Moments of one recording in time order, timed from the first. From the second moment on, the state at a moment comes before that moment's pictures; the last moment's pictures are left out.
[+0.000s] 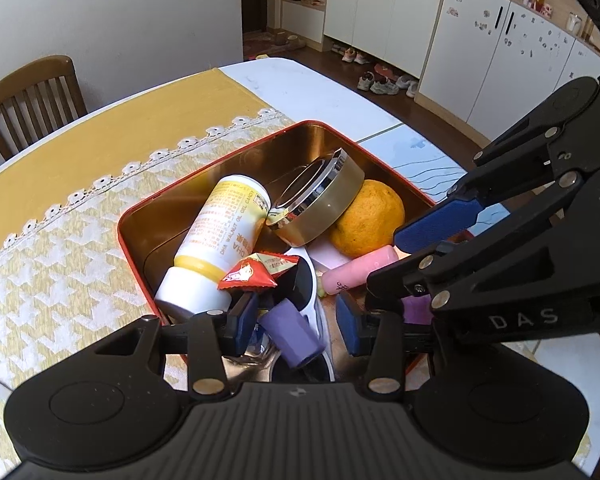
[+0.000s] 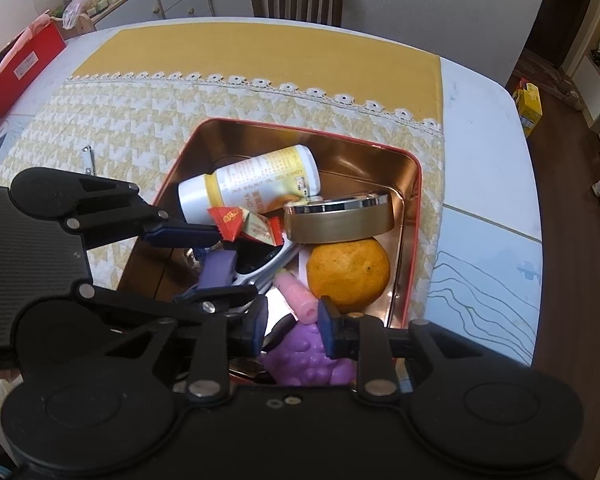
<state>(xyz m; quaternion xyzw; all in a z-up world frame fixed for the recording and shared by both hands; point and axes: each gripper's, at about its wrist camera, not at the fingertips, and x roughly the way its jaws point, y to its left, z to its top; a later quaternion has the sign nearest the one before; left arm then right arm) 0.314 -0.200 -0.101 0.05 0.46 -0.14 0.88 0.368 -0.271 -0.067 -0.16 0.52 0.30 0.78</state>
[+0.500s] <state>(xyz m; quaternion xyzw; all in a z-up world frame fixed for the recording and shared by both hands) 0.280 -0.170 -0.071 0.02 0.43 -0.15 0.89 0.349 -0.278 -0.042 -0.13 0.51 0.31 0.80</state>
